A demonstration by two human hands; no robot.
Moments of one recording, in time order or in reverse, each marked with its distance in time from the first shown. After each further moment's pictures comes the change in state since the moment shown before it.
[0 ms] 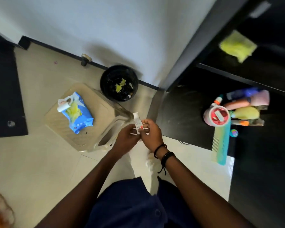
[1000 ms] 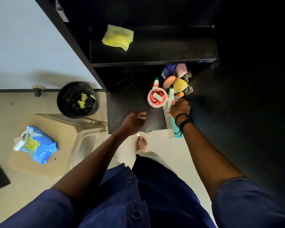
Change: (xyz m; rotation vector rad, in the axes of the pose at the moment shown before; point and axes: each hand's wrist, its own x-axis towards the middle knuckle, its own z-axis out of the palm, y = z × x) left_hand 0.033 0.088 0.186 0.651 -0.355 0.279; right_hand 0.017 0.108 -0.265 0.016 0.626 0.524
